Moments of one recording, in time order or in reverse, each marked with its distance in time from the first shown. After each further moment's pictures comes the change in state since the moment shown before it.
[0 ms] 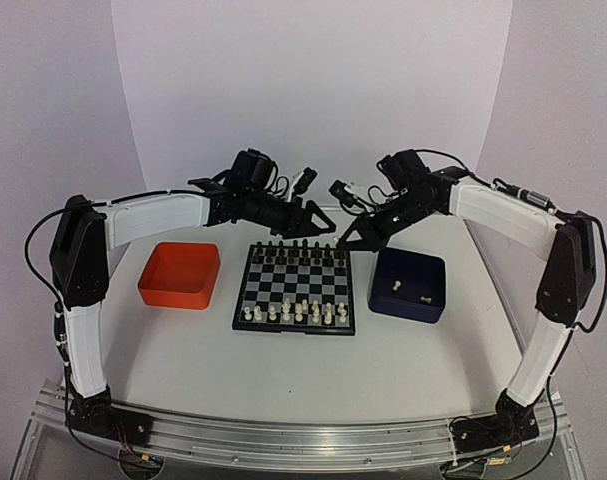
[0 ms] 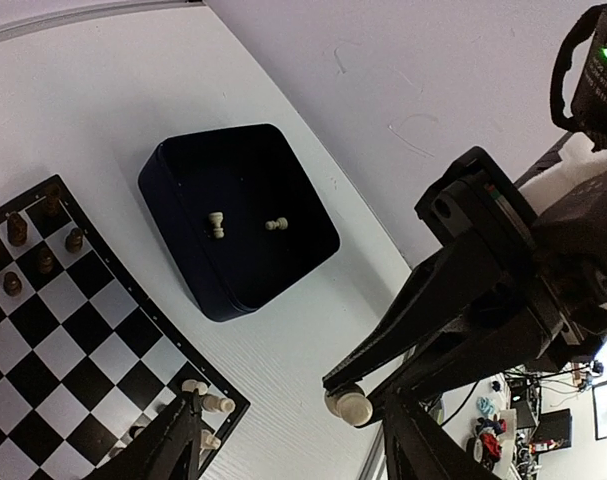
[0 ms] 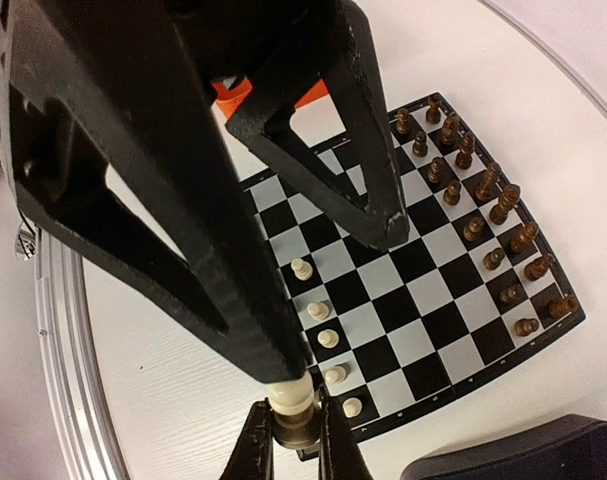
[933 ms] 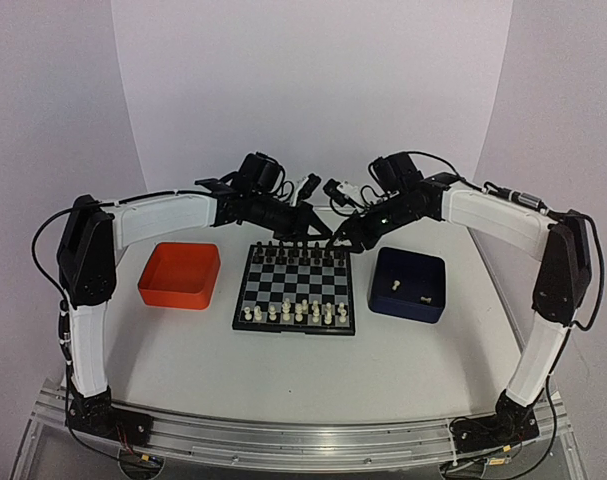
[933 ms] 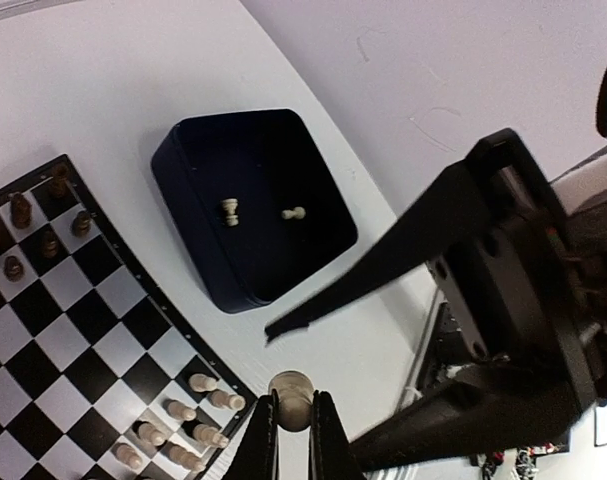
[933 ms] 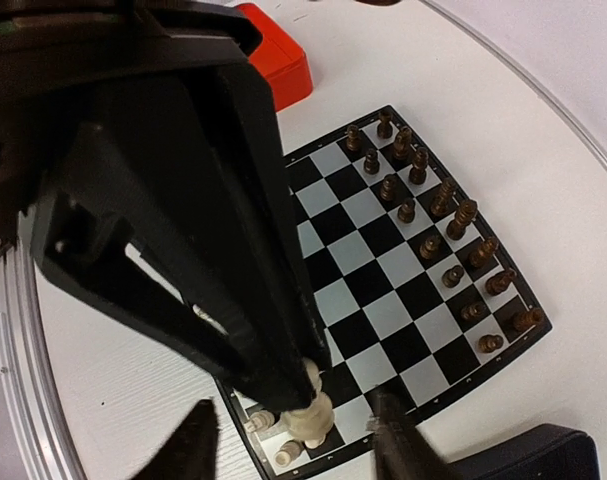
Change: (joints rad) left arm -0.010 0.038 0.044 -0.060 -0.036 0.004; right arm 0.032 0.022 -0.024 0.128 0.127 0.065
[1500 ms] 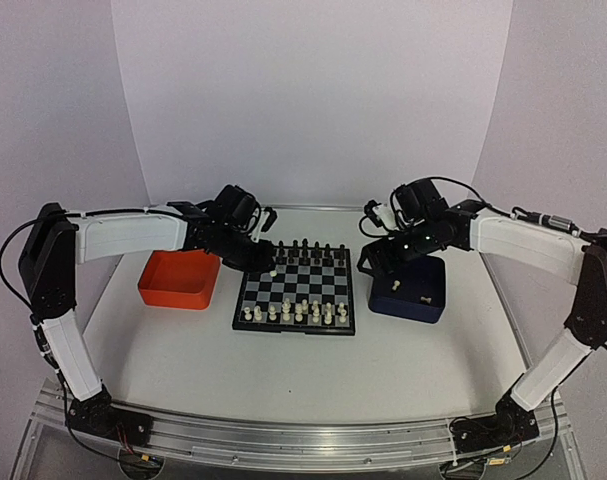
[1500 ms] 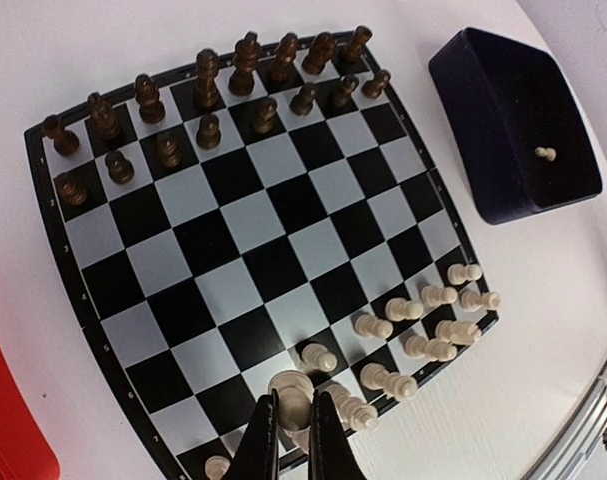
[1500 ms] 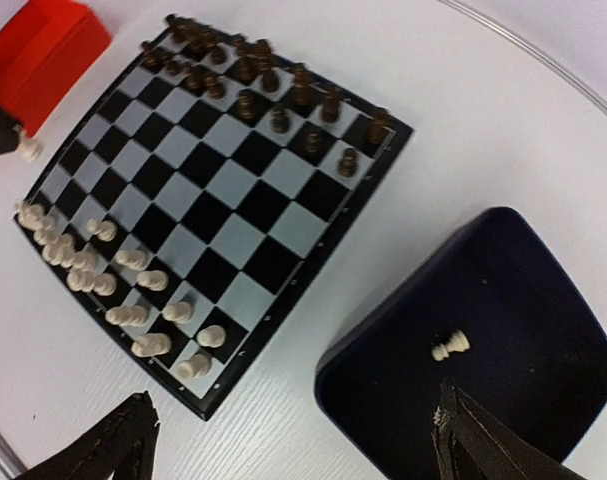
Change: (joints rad) left arm -0.002 -0.233 -0.371 -0.125 -0.512 0.130; right arm 0.001 -0.220 -0.331 0.055 0.373 0.254
